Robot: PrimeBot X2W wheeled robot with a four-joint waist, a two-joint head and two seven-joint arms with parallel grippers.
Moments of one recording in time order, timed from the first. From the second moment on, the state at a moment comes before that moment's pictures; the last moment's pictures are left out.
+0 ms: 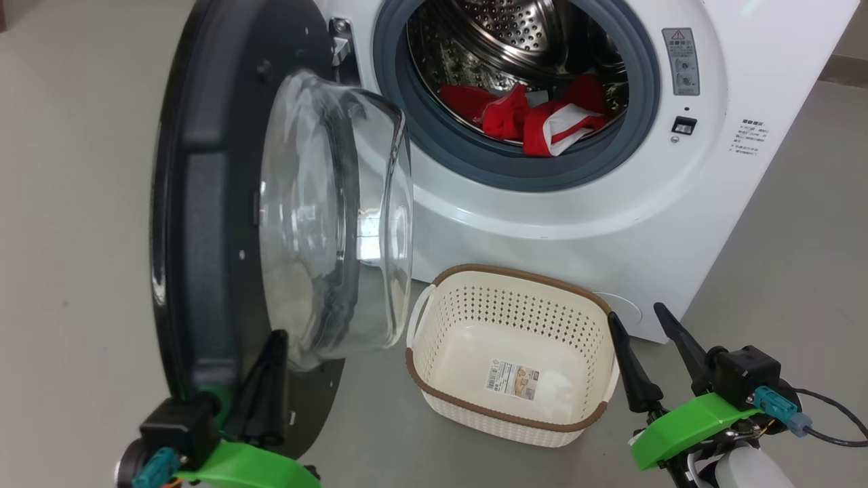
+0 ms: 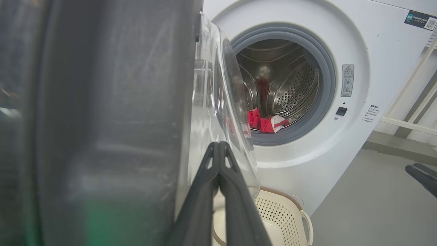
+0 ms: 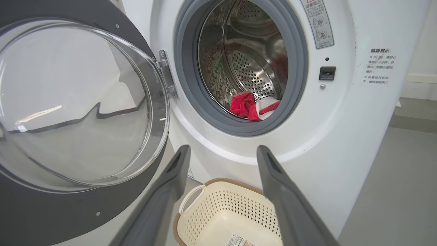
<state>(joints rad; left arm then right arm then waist) -0.08 0.09 -0.19 0.03 -0.35 0.10 -0.08 -0.15 -0.05 0.10 0.39 0.31 0.12 -0.25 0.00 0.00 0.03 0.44</state>
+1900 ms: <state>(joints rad) -0.28 0.24 0.18 0.47 -0.51 0.13 -0.25 -0.19 -0.13 0.15 0.40 0.28 0.12 -0.25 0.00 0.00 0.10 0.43</state>
